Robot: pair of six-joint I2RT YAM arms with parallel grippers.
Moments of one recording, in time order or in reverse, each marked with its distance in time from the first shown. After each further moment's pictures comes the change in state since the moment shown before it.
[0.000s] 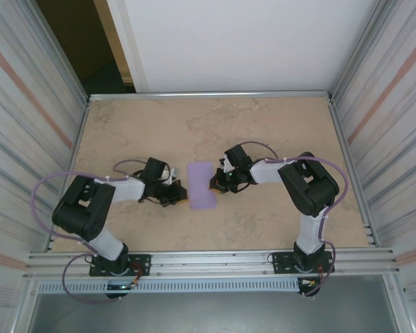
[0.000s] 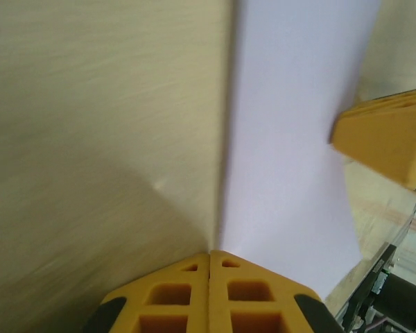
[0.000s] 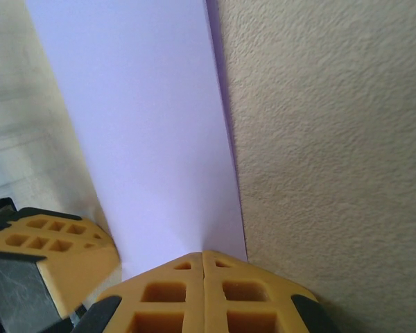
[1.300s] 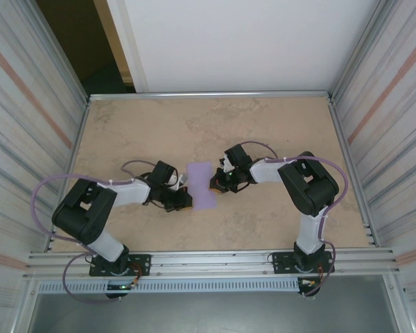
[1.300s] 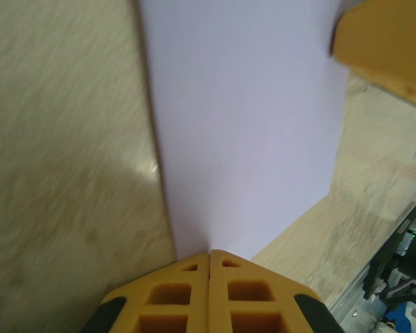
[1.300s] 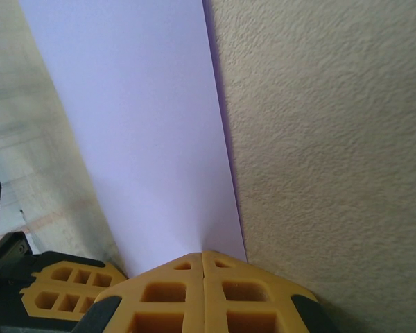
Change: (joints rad) left arm -0.143 -0.008 0.021 -0.078 -0.022 0.023; right arm -0.003 0.007 0.010 -0.014 -0.008 -0.005
